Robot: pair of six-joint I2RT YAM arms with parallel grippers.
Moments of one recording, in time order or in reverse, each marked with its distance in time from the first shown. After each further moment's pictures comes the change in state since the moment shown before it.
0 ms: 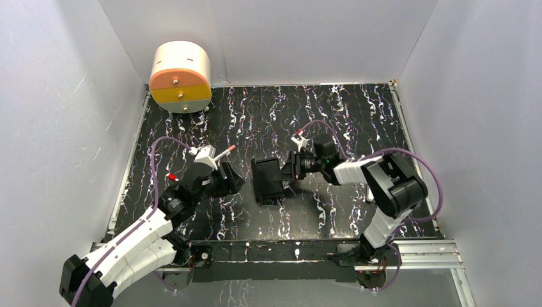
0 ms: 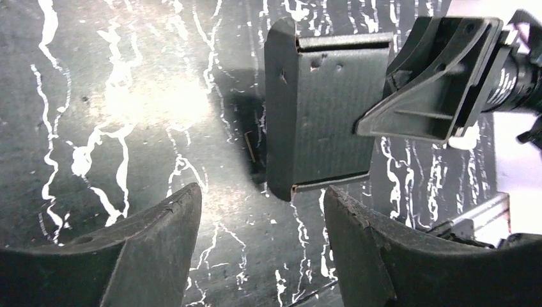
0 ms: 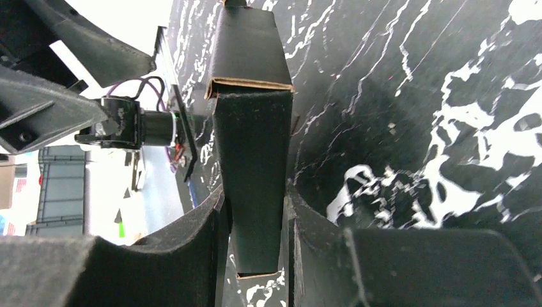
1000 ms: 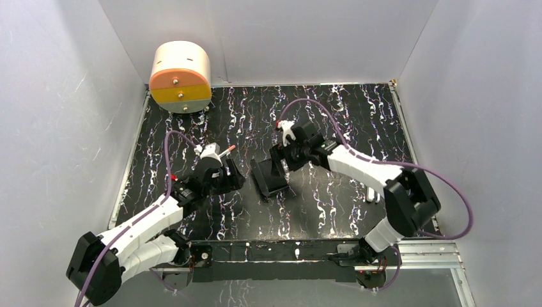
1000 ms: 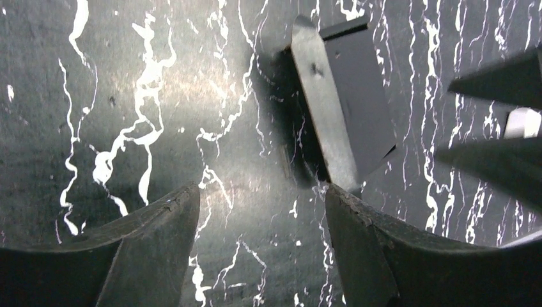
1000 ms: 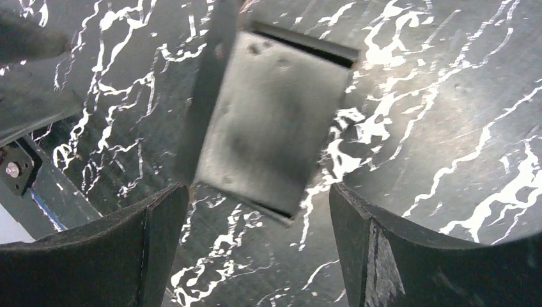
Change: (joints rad) left arm 0.019 0.170 0.013 0.011 -0.079 -0.017; right arm 0.133 -0.077 0.473 -0.933 0.512 -0.533
